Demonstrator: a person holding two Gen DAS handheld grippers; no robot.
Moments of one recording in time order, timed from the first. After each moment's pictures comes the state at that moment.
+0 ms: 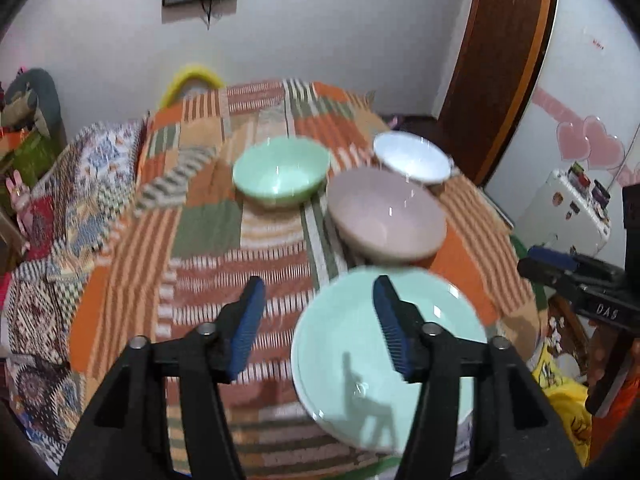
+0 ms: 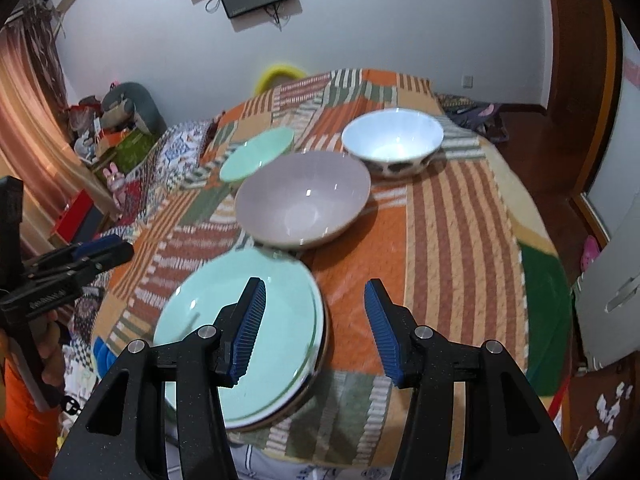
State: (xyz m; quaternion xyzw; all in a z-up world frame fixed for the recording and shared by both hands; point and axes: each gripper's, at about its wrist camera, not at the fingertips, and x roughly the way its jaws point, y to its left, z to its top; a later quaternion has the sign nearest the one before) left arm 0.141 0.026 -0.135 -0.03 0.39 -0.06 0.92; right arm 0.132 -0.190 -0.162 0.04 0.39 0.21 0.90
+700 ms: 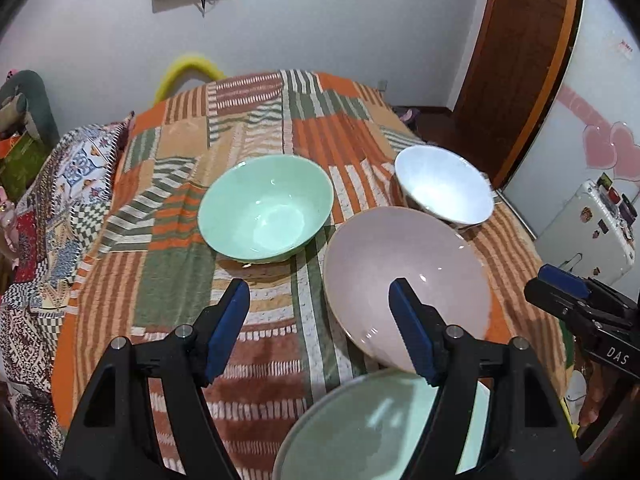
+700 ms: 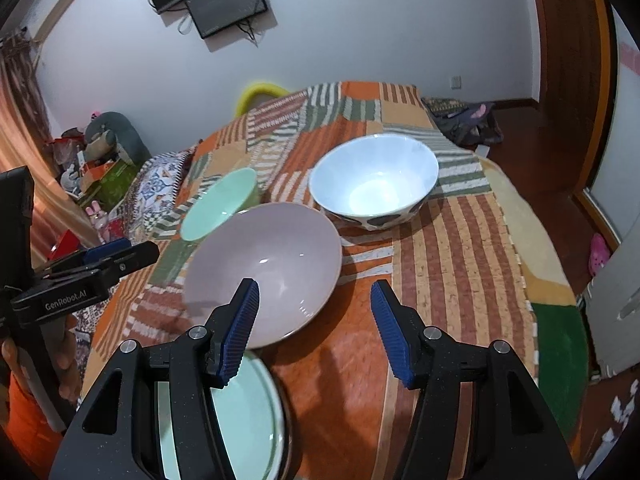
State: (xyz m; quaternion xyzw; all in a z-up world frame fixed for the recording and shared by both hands) left arm 0.272 0.007 -0.171 -0.03 0.42 -0.04 0.90; right arm 0.221 -0.194 -0.175 0.08 0.38 0.19 0.90
